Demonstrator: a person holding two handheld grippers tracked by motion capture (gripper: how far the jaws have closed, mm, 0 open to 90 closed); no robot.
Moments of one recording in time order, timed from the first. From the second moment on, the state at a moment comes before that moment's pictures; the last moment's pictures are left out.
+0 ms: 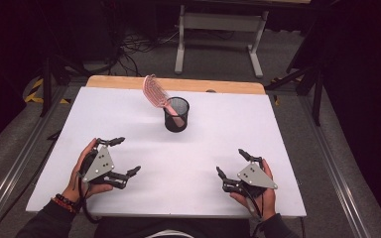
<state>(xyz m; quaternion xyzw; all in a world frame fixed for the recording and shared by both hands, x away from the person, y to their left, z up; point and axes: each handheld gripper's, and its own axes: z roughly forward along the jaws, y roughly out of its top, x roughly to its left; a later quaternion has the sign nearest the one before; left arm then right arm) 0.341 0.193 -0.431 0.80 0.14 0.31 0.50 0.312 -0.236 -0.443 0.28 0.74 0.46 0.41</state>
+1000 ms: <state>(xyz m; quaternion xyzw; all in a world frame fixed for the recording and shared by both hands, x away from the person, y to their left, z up) 0.323 0.236 -0.469 0.79 0.21 0.29 0.49 0.313 -0.236 -0.444 0.28 0.74 0.46 0.40</state>
